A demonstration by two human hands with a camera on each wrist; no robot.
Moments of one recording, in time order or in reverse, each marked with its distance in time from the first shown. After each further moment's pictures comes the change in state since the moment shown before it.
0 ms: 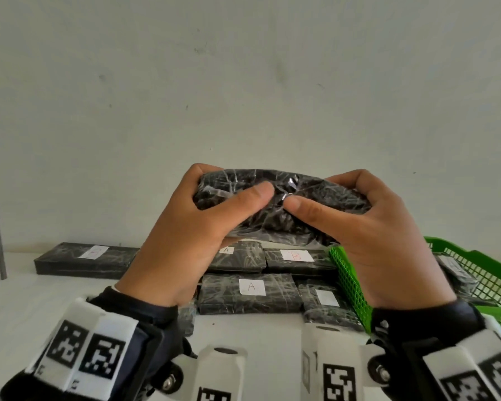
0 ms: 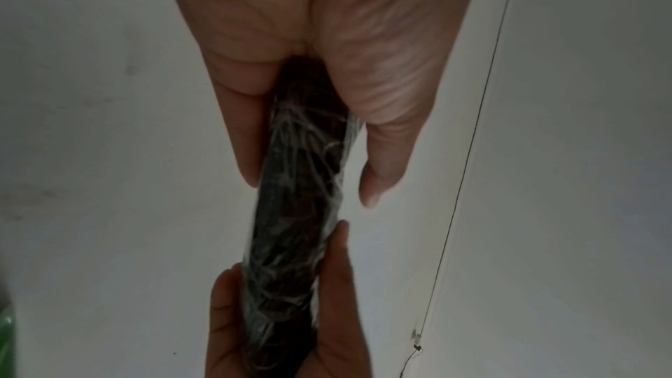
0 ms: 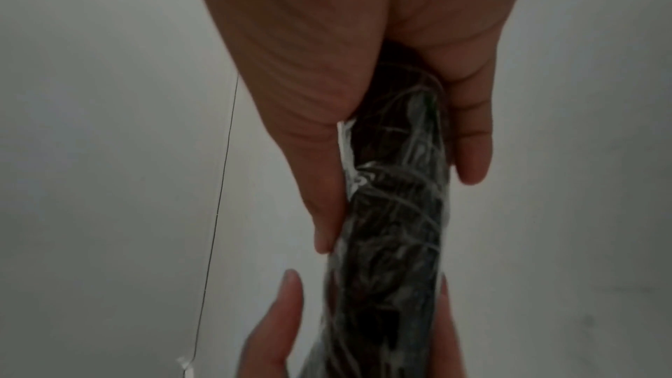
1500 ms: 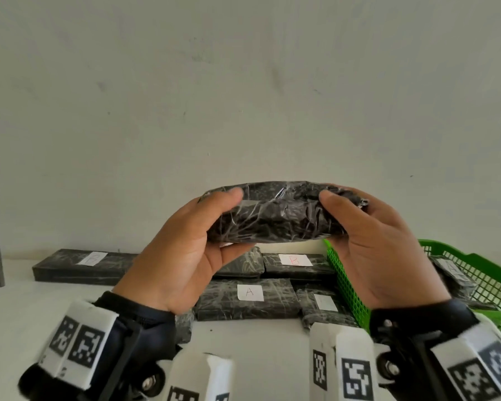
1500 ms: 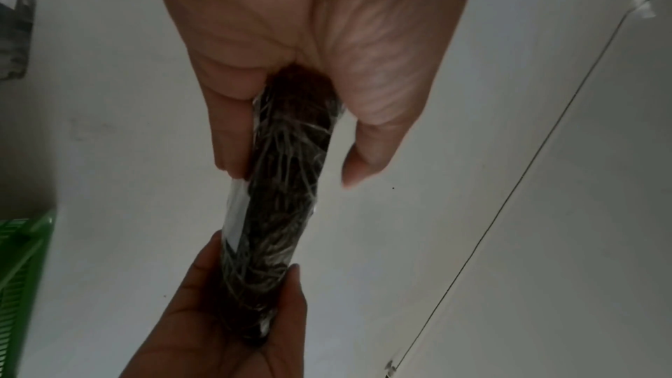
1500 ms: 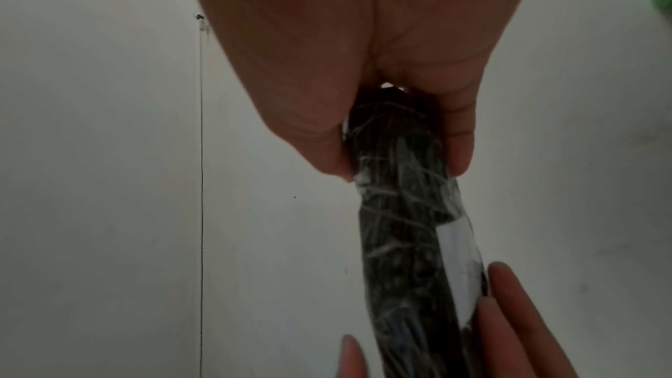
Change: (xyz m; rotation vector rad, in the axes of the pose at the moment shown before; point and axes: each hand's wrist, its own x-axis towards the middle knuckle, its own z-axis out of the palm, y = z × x) left_hand 0.006 -0.008 0.004 -0.396 -0.021 -0.279; right_hand 0.009 0.016 -0.008 0.399 -0.031 0.121
